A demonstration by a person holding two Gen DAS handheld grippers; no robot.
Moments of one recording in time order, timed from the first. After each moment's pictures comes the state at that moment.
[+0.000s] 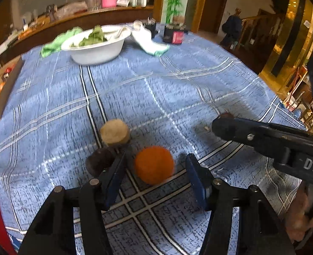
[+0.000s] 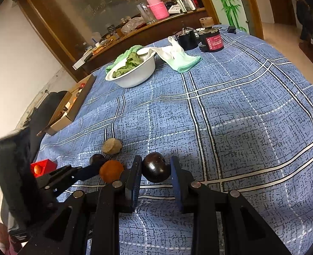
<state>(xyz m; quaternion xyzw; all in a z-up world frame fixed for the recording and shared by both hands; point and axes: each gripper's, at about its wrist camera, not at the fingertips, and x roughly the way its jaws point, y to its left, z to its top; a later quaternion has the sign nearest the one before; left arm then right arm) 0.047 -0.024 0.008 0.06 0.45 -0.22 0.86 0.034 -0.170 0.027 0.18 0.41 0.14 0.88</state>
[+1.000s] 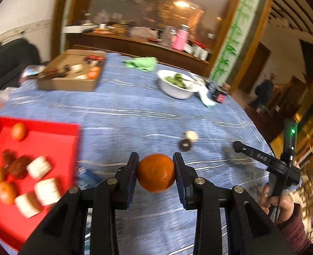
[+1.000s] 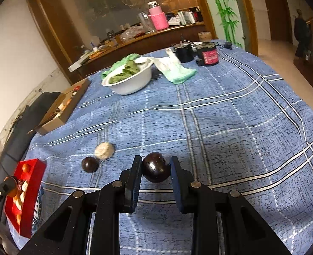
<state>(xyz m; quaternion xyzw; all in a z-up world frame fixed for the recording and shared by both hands) -0.065 0.139 0.086 -0.11 0.36 -0.08 0.92 0.026 -0.165 0.033 0.14 0.38 0.12 0.91</state>
